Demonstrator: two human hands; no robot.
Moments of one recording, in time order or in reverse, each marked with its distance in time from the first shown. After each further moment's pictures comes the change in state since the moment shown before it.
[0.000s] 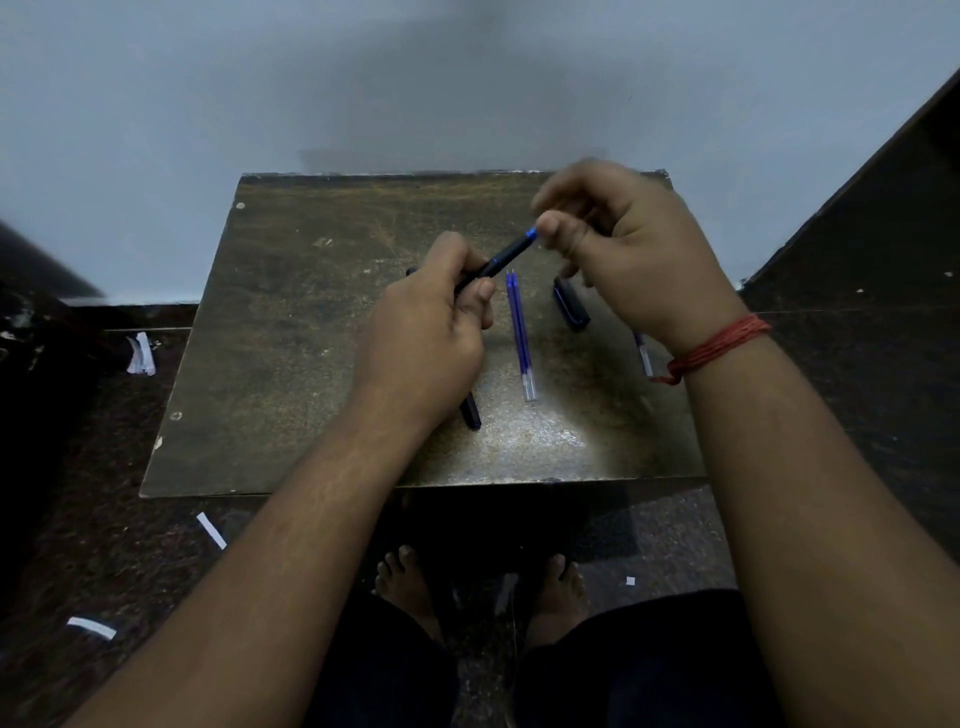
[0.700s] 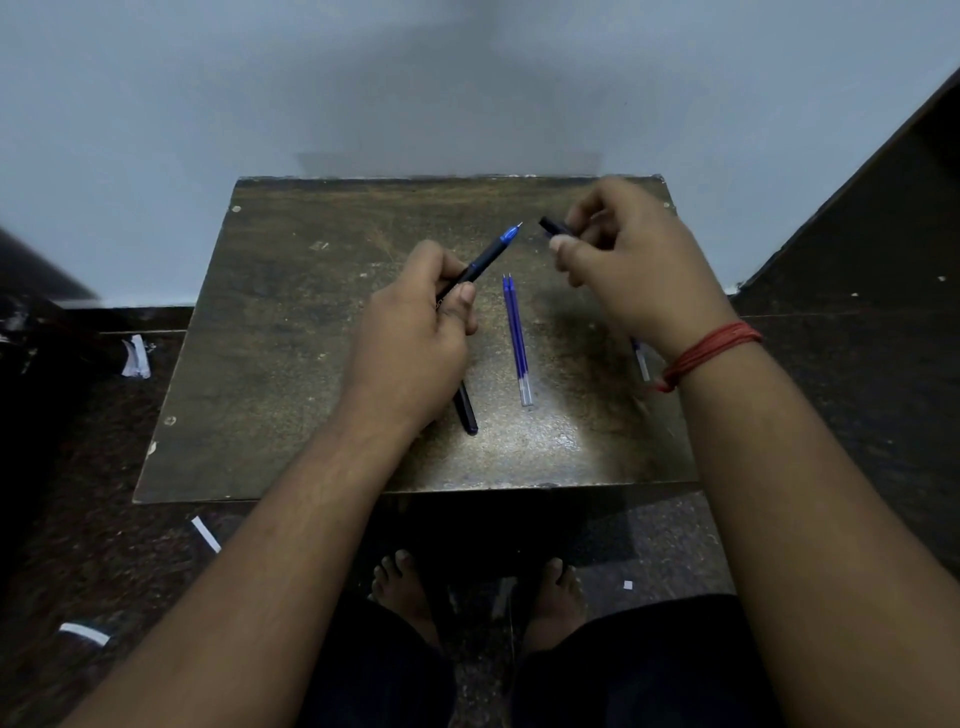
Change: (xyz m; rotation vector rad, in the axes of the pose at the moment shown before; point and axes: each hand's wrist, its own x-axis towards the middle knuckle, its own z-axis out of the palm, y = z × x) left_hand 0.002 -0.006 -0.001 -0.028 -0.002 -0.104; right_hand 0.002 0.010 0.004 -0.144 0.027 0.240
